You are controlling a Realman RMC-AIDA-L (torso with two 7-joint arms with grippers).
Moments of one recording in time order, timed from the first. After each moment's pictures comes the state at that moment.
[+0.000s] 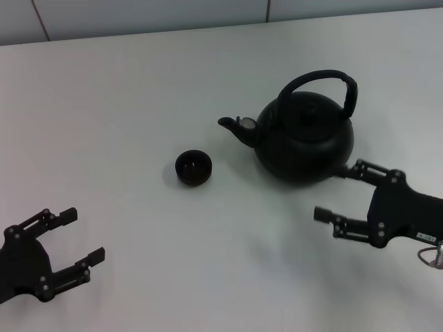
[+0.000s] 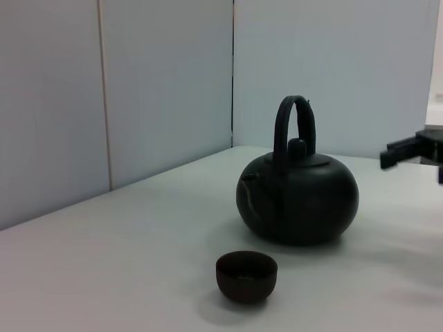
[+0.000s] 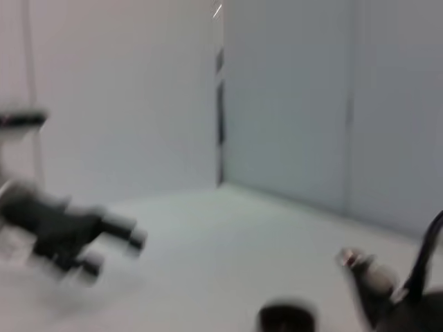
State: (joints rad) left arm -0.25 -2.02 0.66 0.40 1.87 1.60 -0.72; right arm 0.24 2.08 -0.57 -0.48 -1.87 -1.67 0.78
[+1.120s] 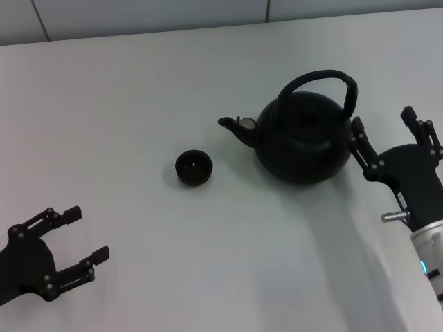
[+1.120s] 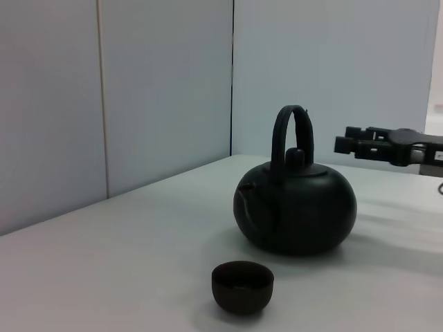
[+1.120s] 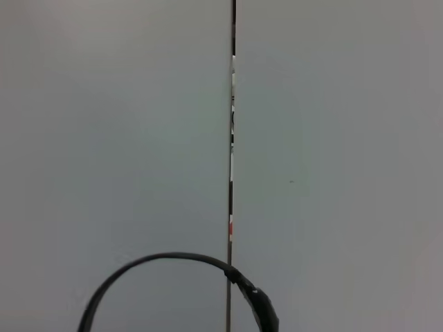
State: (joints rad) left arm -0.25 -2.03 0.66 0.40 1.87 1.61 -0.73; right arm 0.33 2.09 -0.27 0.50 -1.16 -1.56 -0.25
